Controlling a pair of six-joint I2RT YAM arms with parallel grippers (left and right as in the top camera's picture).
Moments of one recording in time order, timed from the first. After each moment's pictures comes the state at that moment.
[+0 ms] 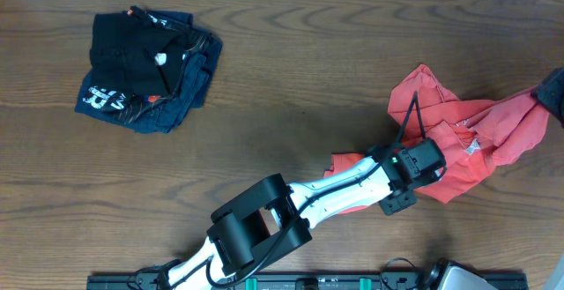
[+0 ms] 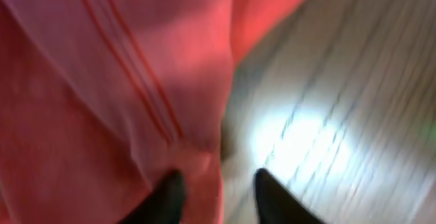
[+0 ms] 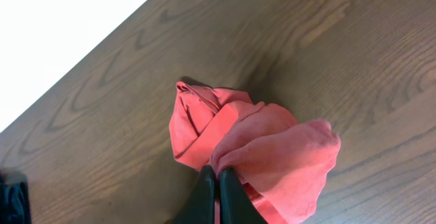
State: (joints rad) left arm -1.14 2.17 1.64 -0.75 0.10 0.03; right arm -0.43 1.33 1.71 -1.25 -0.14 0.35
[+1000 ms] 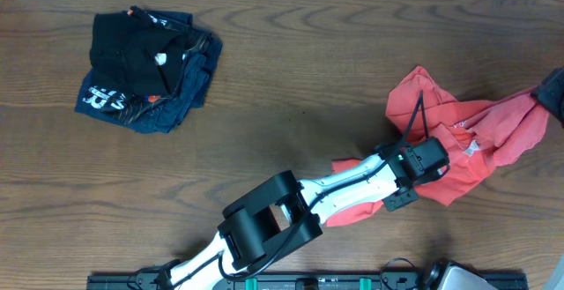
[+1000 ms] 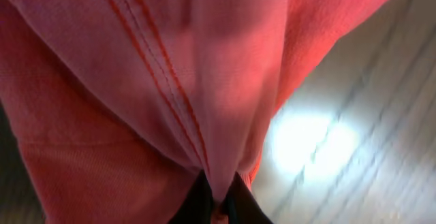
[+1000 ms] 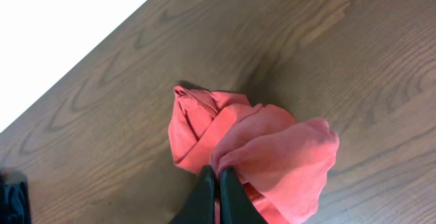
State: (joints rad) left arm -1.13 2.23 1.70 -0.77 0.05 0.04; right arm -0.43 1.33 1.71 -1.25 -0.14 0.35
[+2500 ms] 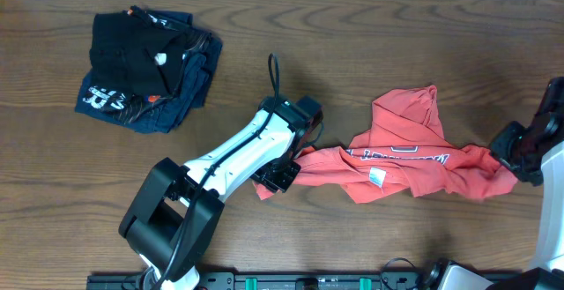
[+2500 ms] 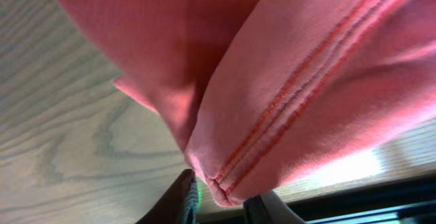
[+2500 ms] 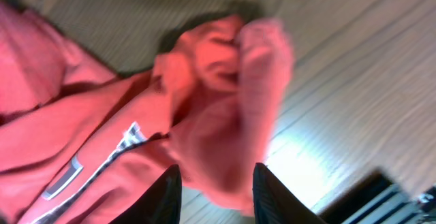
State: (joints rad) left arm -0.70 1.84 1.30 -1.28 -0.01 -0.12; right arm -0.43 1.36 1.16 -1.15 0.08 0.38
